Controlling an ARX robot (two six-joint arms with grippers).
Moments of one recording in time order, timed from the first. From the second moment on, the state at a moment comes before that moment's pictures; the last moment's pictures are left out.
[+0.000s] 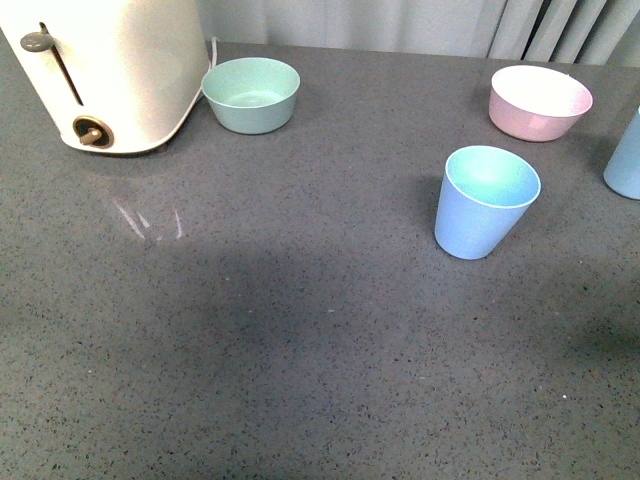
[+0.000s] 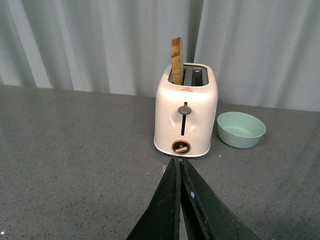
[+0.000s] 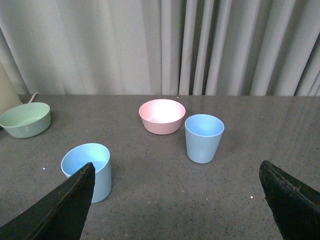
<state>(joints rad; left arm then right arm) 0.00 0.20 0.02 0.20 0.00 -0.01 0.00 0.00 0.02 0.00 0.00 0.00</state>
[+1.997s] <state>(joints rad) 0.00 0.01 0.02 0.00 0.00 -0.01 -0.12 1.89 1.01 0.23 -0.05 -0.68</state>
